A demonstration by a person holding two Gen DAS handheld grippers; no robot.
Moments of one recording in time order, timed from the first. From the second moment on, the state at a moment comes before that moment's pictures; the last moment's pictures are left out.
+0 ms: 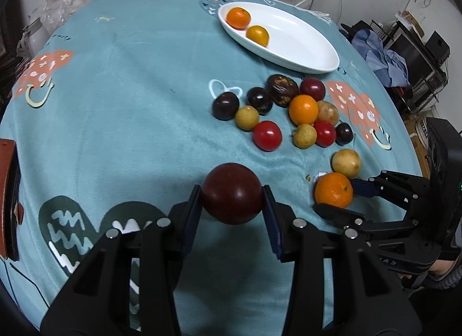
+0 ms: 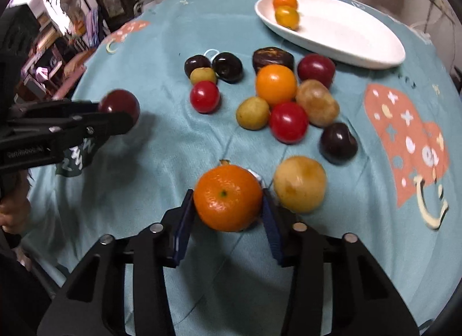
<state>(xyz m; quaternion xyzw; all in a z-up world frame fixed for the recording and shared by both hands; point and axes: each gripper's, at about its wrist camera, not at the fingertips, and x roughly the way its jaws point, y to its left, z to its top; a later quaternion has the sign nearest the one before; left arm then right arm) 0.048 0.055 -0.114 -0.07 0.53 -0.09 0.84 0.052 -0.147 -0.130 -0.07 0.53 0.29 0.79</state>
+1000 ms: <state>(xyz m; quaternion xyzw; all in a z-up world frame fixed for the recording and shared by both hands) 0.265 -0.051 -0.101 -0.02 0.49 -0.16 0.86 0.276 -0.209 -0.074 0.02 0.45 0.18 0.88</state>
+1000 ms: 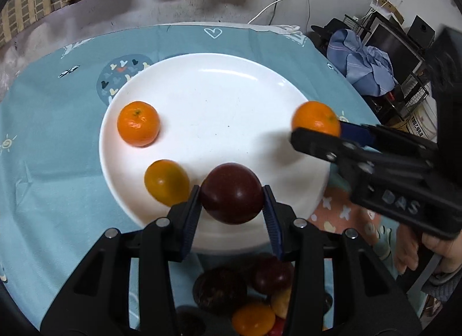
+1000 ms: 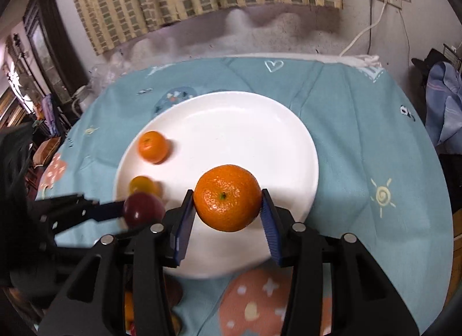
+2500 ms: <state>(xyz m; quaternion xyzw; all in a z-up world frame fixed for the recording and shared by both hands) 0.125 0.012 -0.139 -0.08 0.54 -0.12 0.83 0.051 -0.247 -0.072 0.05 0.49 0.15 0.86</state>
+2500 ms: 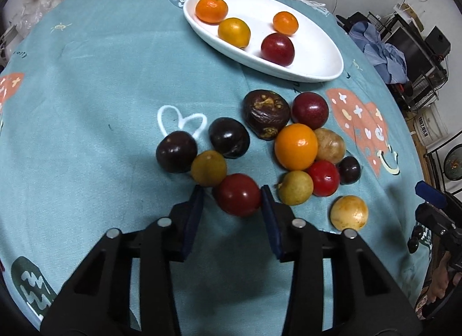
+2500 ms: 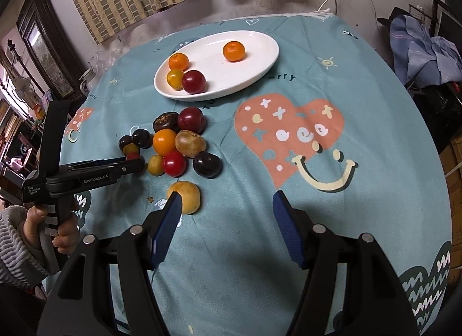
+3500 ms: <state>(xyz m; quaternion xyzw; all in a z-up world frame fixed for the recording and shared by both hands) 0.057 0.045 -0.116 -0.08 0.53 -0.09 0.84 0.085 -0.179 -0.124 -0.02 0.54 0.23 0.81</state>
